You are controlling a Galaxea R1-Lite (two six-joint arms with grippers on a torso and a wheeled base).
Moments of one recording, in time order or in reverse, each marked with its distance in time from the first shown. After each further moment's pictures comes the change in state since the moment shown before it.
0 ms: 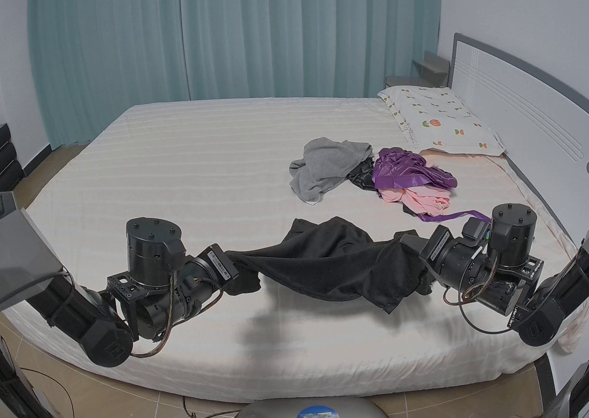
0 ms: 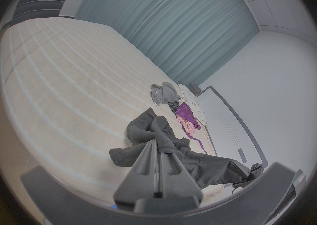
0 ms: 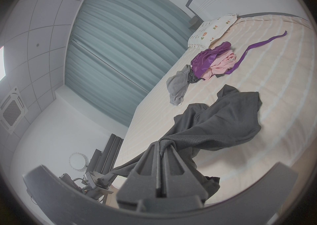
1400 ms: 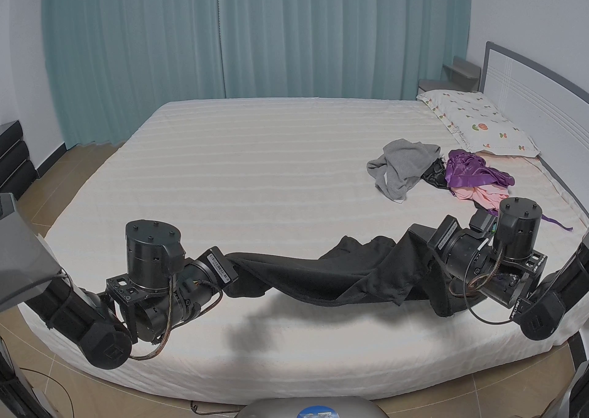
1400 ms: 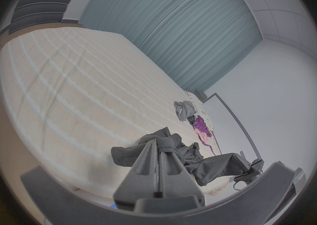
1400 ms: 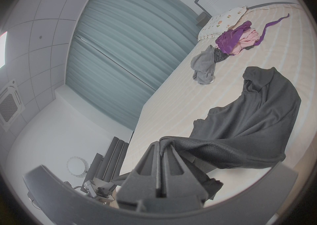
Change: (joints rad) left arm -0.005 -0.006 0.013 0.002 0.000 0.000; right arm -0.052 0.007 -0.008 -0.039 0.006 0.001
